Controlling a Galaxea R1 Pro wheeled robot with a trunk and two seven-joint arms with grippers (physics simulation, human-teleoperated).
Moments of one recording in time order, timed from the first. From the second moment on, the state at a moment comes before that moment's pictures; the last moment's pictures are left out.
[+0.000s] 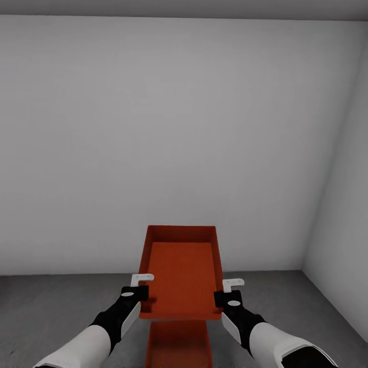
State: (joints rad) left arm -0.66 -0.10 -0.16 -0.37 0.14 0.15 0.25; right arm -0.73 0.14 0.25 -0.12 -0.14 -0.05 -0.27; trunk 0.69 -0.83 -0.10
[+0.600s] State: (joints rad) left arm -0.66 -0.10 -0.16 -0.37 0.14 0.15 0.25; right arm -0.73 0.14 0.25 -0.12 -0.14 -0.05 -0.27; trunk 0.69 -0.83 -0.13
